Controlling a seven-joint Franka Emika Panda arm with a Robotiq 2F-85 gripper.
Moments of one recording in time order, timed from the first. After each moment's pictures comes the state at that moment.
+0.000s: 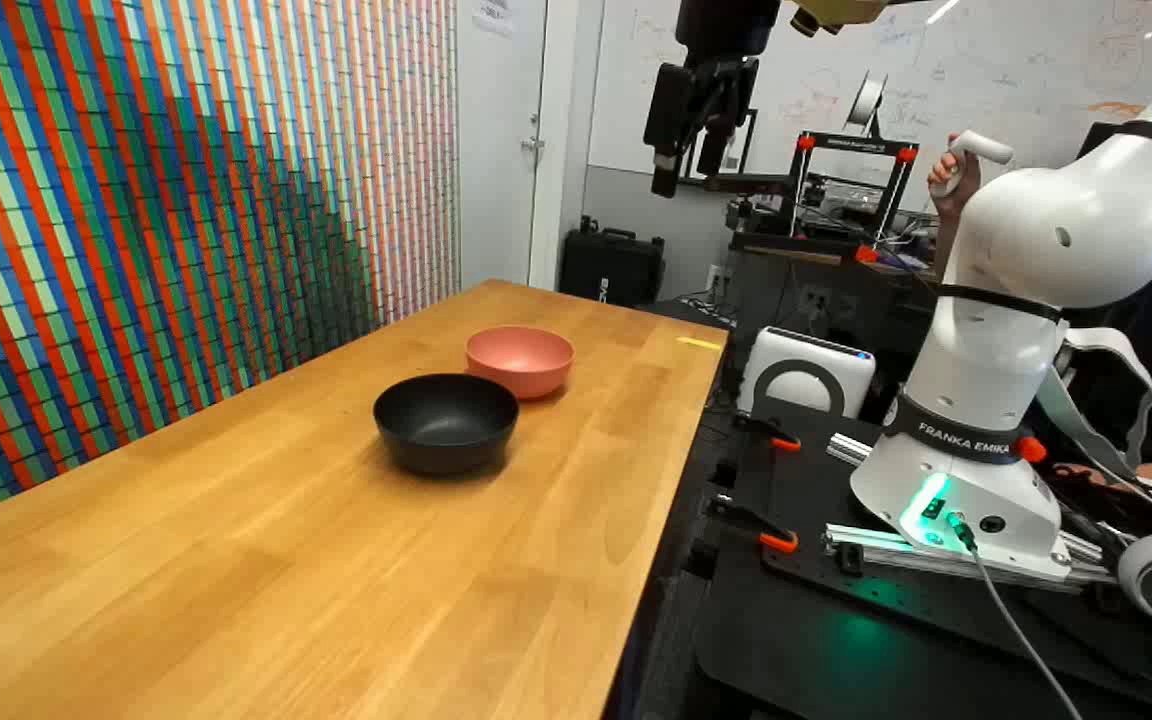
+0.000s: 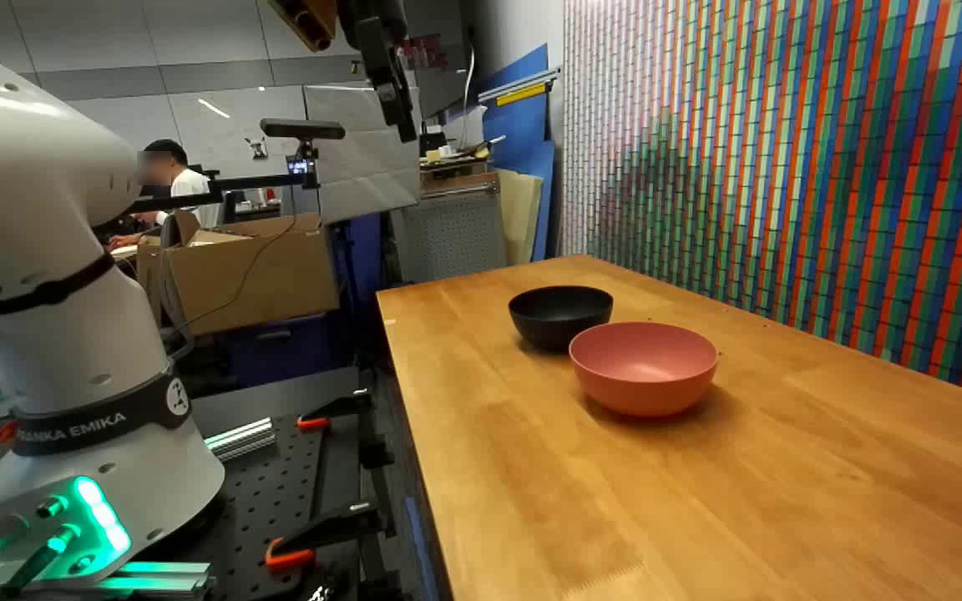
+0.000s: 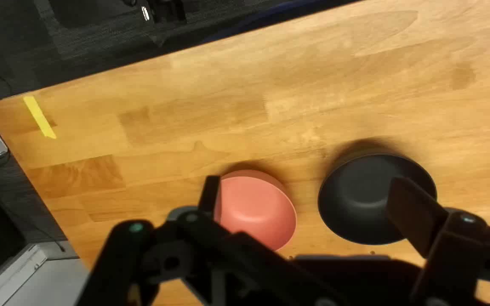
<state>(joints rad) 0.04 -0.73 0.41 -2.52 0.02 1.86 0.54</state>
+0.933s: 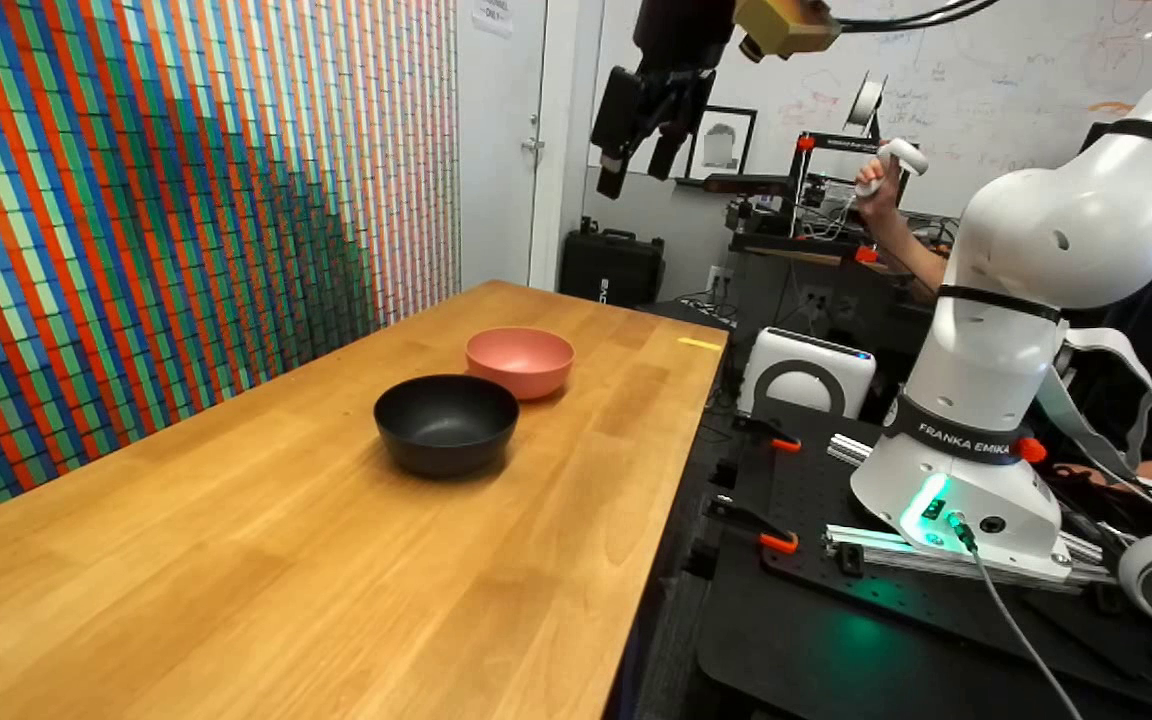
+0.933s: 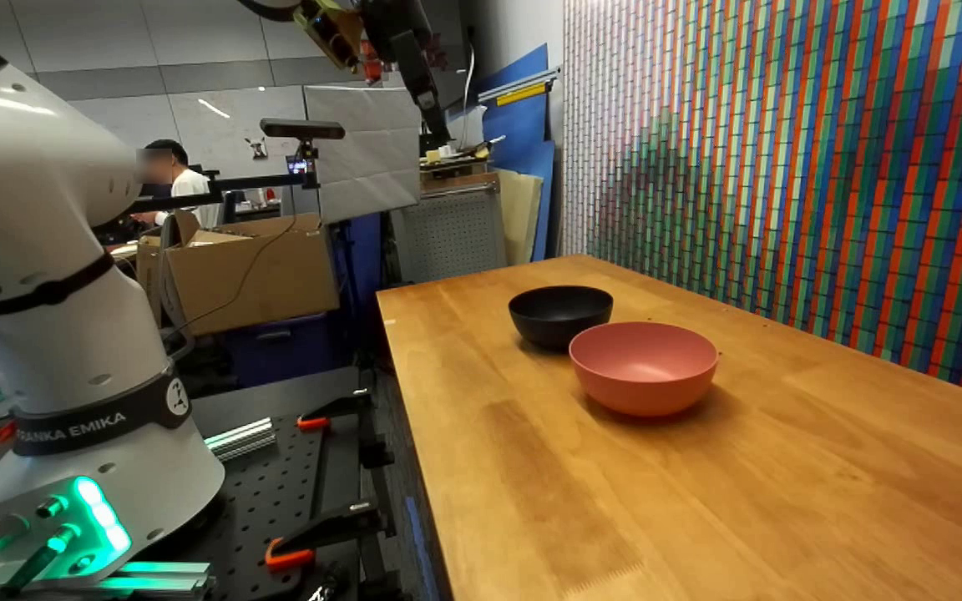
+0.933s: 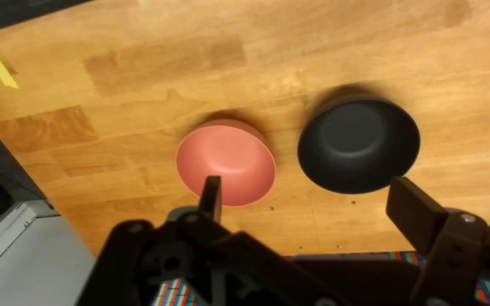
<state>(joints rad) 0.04 -0.65 0.44 -2.53 -0.04 2.08 0.60</state>
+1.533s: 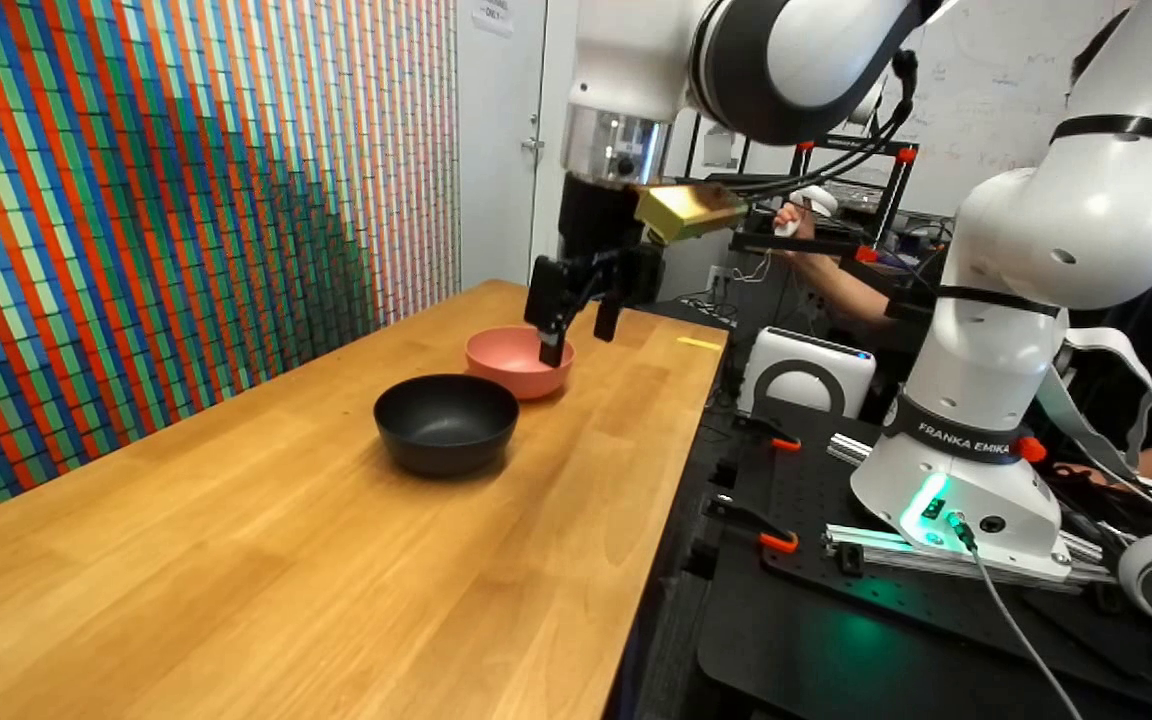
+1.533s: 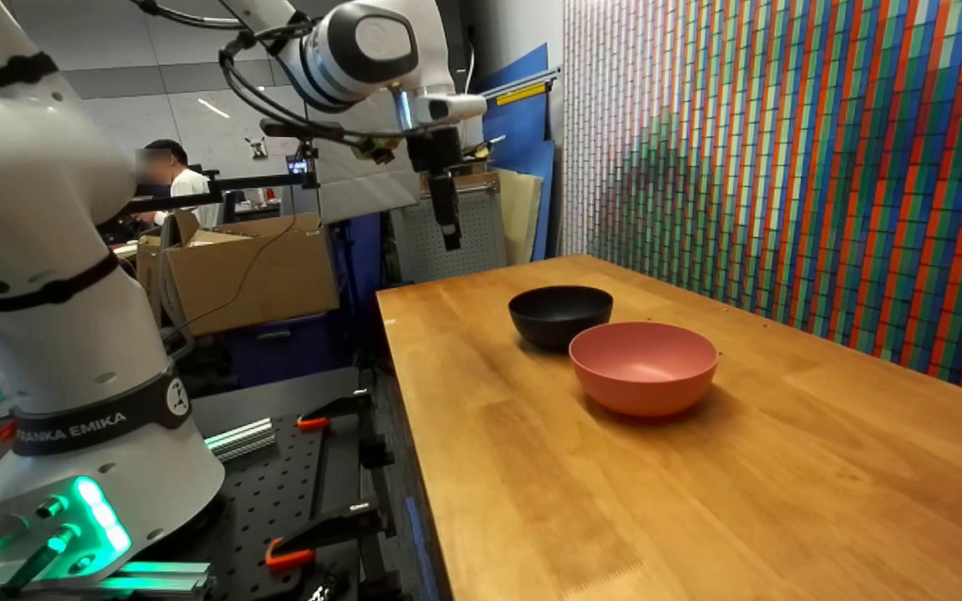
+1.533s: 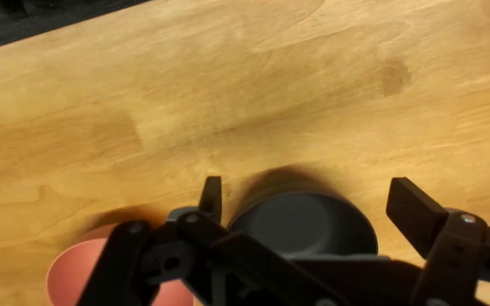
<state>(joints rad) 0.10 -0.25 0.45 -2.60 0.06 2.43 0.68</state>
